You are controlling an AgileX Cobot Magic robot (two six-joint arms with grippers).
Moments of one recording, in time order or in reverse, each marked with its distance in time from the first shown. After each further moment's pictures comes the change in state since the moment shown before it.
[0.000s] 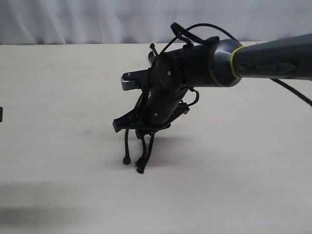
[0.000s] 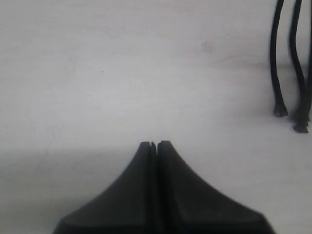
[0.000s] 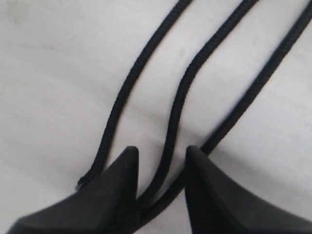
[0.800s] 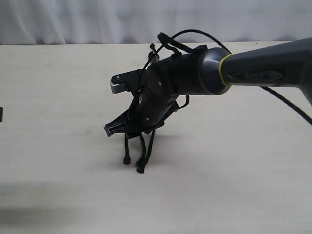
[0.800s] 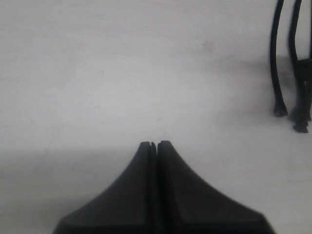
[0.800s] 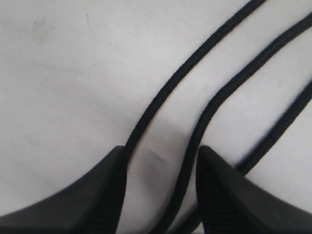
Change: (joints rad) left arm 0.000 0.000 0.000 0.000 -0.002 0.000; right arm 0.044 0.026 -0.002 -0.066 -0.107 0.002
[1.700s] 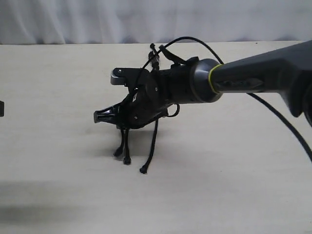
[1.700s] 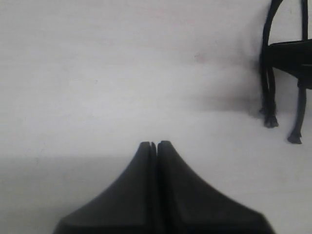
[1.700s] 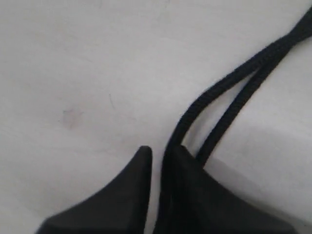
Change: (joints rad) left arm 0.000 0.000 0.000 -0.030 -0.029 0.000; right arm -0.008 0.066 0.002 0.244 -0.242 -0.010
